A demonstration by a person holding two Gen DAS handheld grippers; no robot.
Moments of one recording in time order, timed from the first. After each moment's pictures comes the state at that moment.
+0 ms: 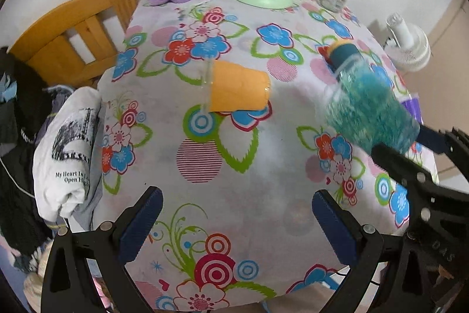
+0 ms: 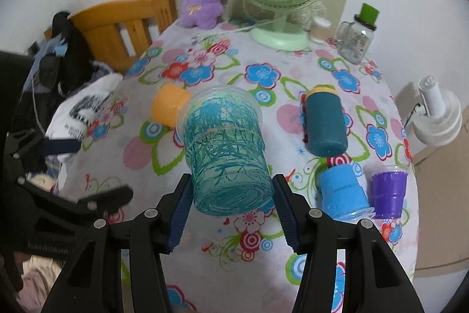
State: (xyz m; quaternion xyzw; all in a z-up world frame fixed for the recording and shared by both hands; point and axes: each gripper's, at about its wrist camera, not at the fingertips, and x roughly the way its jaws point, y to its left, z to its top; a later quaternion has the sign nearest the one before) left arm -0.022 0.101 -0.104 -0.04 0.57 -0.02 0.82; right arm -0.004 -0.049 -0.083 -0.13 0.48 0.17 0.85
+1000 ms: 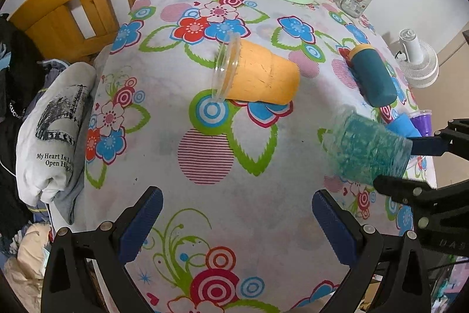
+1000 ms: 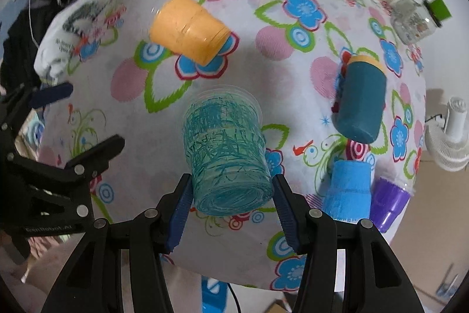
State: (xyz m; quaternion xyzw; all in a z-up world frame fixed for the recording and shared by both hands) left arm -0.011 0.125 -0.142 -0.10 0.58 -0.01 0.81; right arm 0.045 -0.008 -0.128 -0.27 0.65 0.19 0.68
